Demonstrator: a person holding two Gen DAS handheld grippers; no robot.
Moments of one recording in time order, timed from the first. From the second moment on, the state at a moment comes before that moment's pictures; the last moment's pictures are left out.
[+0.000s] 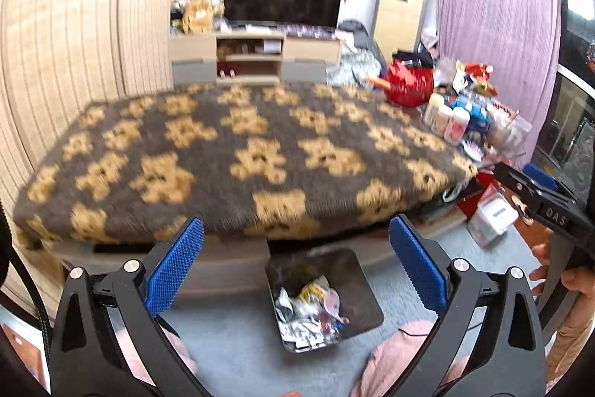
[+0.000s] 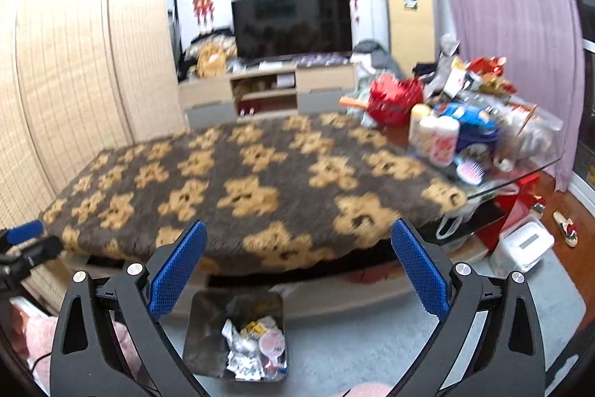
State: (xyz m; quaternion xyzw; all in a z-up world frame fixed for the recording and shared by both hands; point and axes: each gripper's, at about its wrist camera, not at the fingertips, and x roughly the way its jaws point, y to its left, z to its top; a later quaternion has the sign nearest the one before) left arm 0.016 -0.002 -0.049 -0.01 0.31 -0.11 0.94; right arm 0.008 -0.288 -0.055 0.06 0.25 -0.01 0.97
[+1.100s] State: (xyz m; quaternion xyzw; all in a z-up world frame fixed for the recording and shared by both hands) left arm -0.028 -0.023 0.006 0.01 0.23 -0.11 0.97; right arm -0.048 -0.300 -0.016 0.07 0.18 0.01 0.98
